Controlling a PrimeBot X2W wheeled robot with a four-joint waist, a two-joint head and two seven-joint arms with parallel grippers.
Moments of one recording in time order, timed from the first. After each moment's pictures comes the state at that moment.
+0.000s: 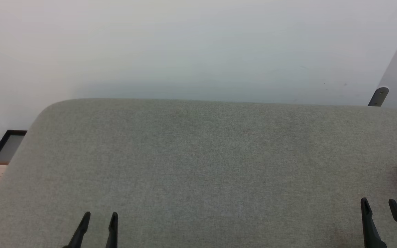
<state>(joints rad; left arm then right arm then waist) 0.20 0.16 0.00 0.03 -0.25 -0.13 -0.26 0.20 -0.11 -0.12 -0.09 0.28 0.13 -0.08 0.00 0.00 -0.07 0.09</state>
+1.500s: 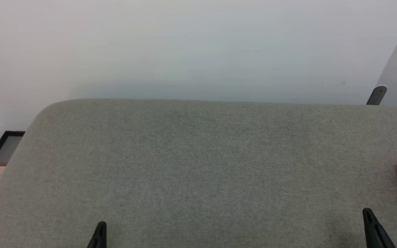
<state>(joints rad) 0.21 0.12 0.01 0.09 -0.38 -0.13 -0.24 0.22 -0.06 -0.12 -0.07 0.34 0.13 -0.04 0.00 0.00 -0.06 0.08</state>
